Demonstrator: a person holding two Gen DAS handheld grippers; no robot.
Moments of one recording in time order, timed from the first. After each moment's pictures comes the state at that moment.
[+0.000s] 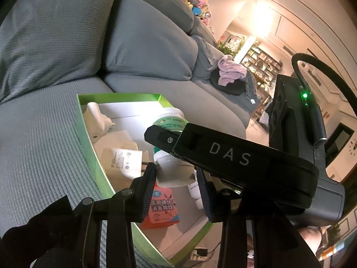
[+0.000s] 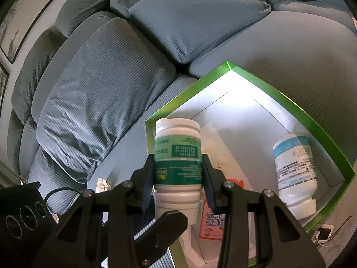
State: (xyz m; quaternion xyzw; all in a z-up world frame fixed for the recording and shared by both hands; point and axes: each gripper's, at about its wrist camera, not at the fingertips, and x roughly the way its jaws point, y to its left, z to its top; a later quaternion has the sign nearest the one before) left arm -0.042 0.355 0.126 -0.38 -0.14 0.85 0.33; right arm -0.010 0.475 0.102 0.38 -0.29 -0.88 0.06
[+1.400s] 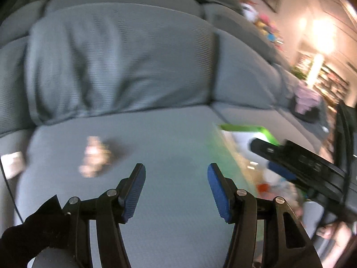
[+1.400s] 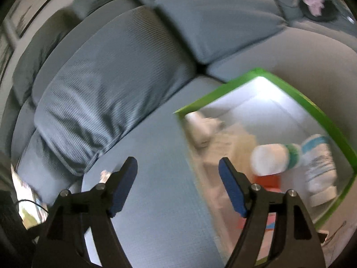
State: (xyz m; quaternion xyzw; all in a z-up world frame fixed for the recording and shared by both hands) left arm 0.006 0.180 0.154 -0.35 -0.10 0.93 0.03; right arm -0.012 0.390 0.128 0.37 -0.22 -0.90 0.08
